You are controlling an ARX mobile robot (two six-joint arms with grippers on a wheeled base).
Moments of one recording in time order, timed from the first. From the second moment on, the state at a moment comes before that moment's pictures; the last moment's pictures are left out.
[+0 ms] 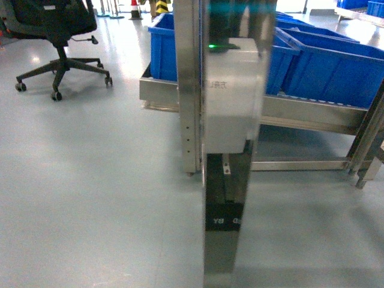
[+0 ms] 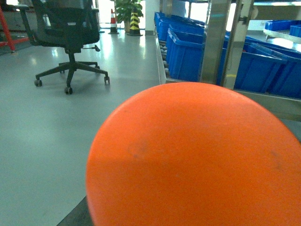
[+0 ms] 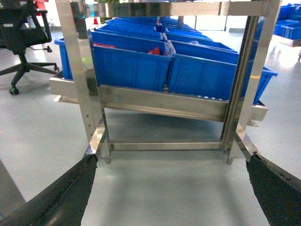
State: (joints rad) left arm 0.00 0.01 0.01 -0.01 0.00 -0.01; right arm 0.00 0.00 0.01 -0.01 0.00 0.00
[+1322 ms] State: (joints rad) left arm 0.00 0.01 0.01 -0.01 0.00 -0.01; right arm 0.00 0.00 0.01 -0.01 0.00 0.00
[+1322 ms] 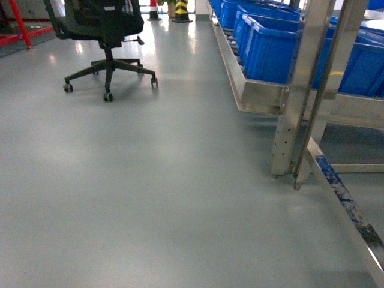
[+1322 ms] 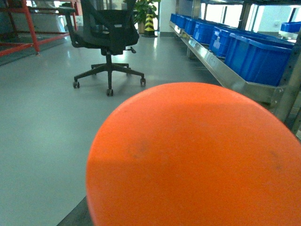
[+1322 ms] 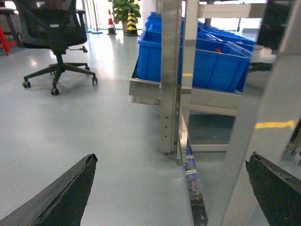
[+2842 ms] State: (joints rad) left arm 0.00 0.01 0.01 -0.01 0.00 -0.01; right arm 0.00 0.00 0.01 0.00 0.00 0.00
